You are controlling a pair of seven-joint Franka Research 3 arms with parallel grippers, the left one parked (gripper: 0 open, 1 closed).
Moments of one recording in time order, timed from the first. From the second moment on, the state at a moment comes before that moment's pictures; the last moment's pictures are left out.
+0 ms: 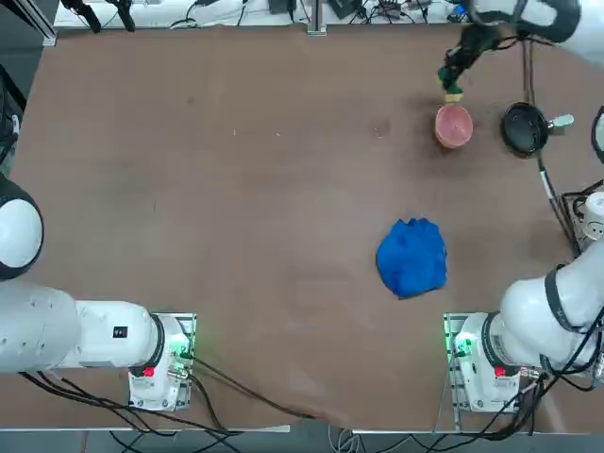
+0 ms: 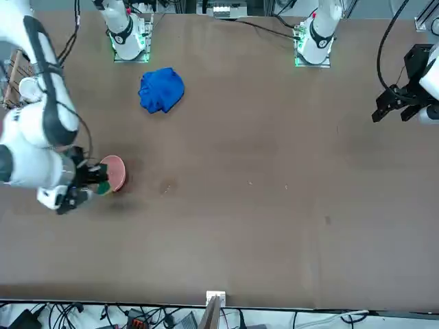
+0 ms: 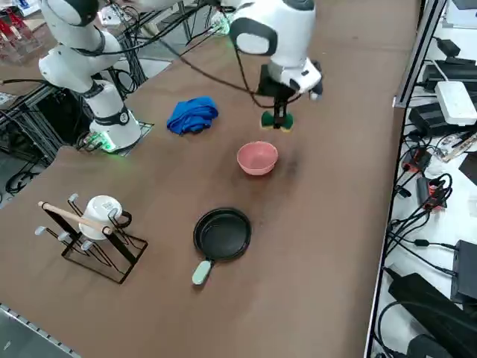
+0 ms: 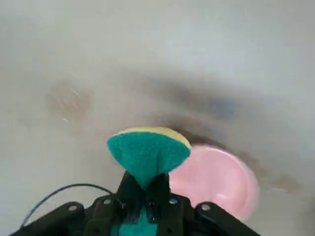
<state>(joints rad) -0.33 0.56 0.54 -1.60 -0.13 1.95 -0.07</state>
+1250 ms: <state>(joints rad) -0.06 0.75 0.52 -1.72 -0.37 2.29 0.47</state>
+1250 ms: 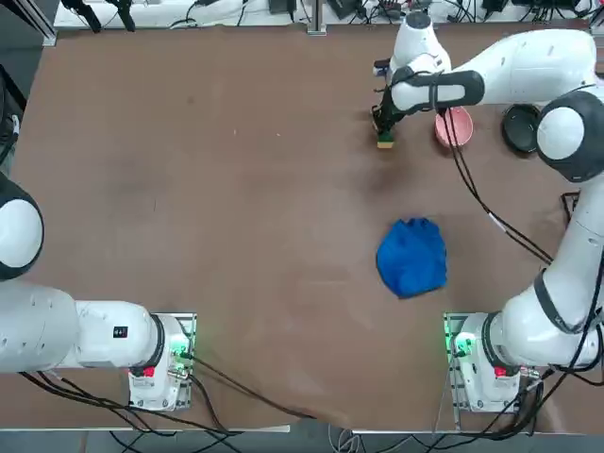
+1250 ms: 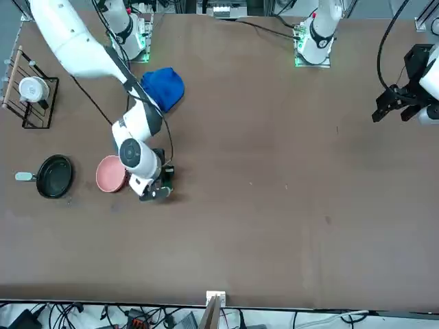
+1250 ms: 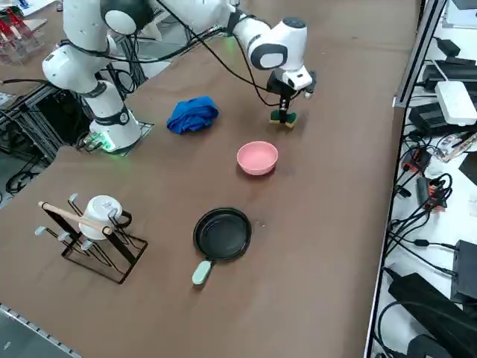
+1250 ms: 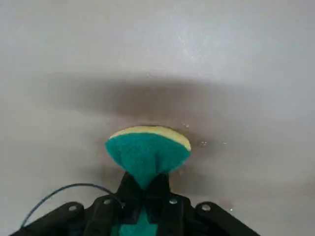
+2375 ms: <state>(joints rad) -0.07 0.63 0.52 -1.60 -0.38 2.12 0.47</state>
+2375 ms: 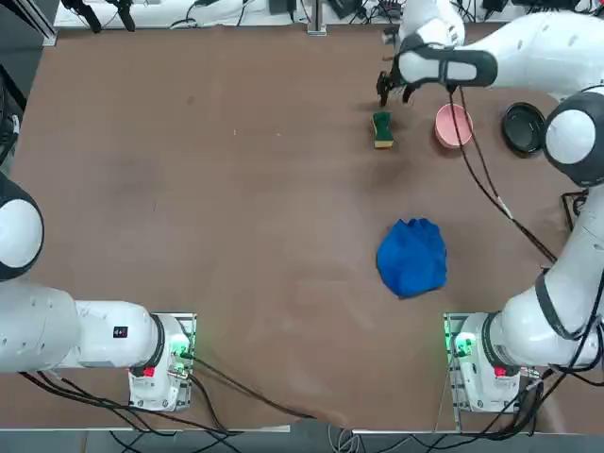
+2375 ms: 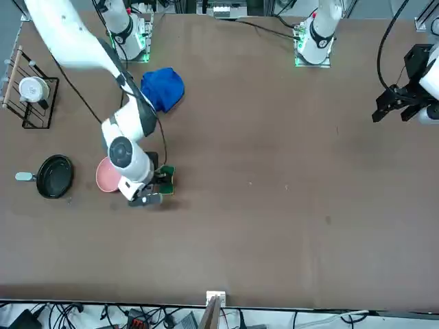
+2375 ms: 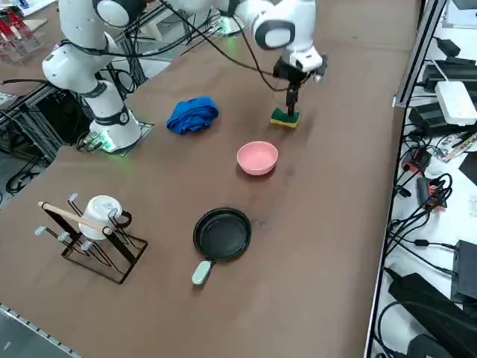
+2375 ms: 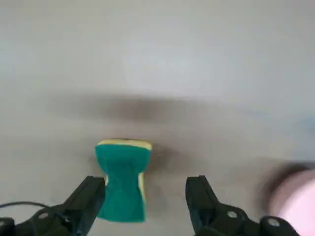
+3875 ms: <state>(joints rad) -0.17 0.32 0.29 -1.40 -0.13 1.69 -0.07</state>
